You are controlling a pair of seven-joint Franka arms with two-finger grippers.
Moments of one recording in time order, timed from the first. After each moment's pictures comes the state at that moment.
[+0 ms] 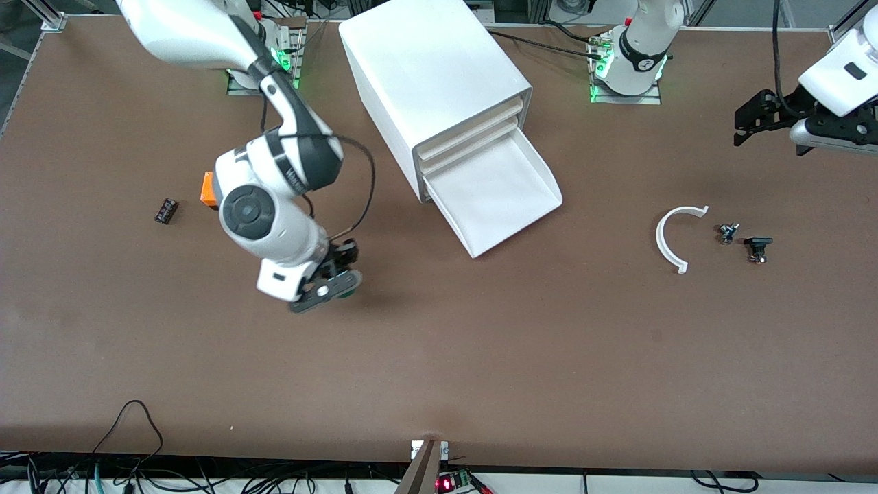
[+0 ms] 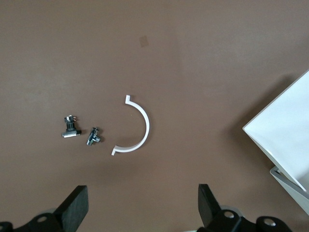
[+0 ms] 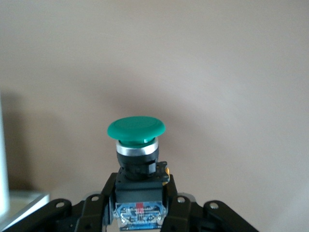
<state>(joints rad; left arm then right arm) 0.18 -0.17 -0.20 -1.80 0.00 1.60 0.14 0.37 0.61 0.18 -1.35 -0.02 1.99 -0.11</state>
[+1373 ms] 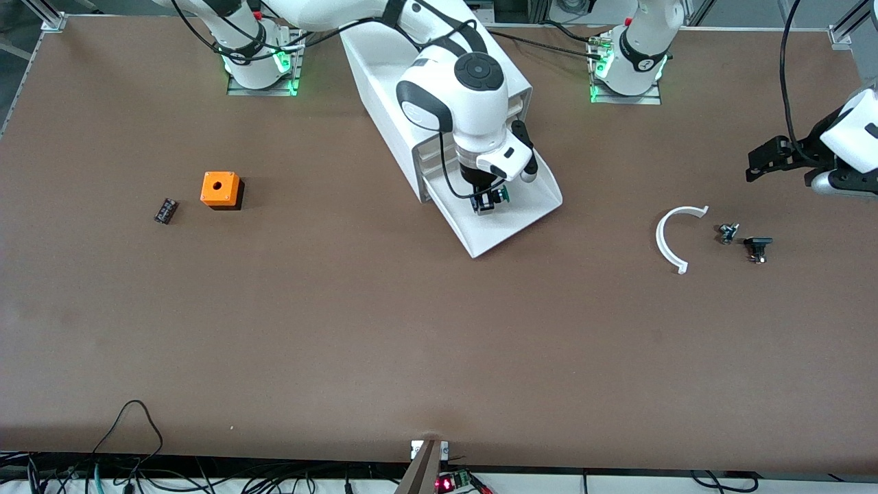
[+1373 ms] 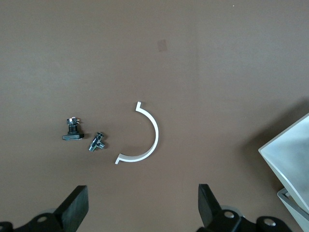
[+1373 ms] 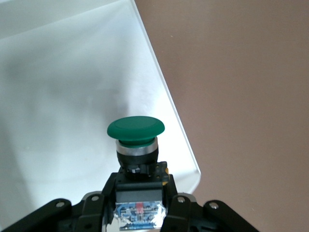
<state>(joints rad) 0.20 -0.04 -0.15 -1.76 0.00 1.68 0.13 0.72 0.79 0.30 -1.21 -0.33 2.10 -0.69</state>
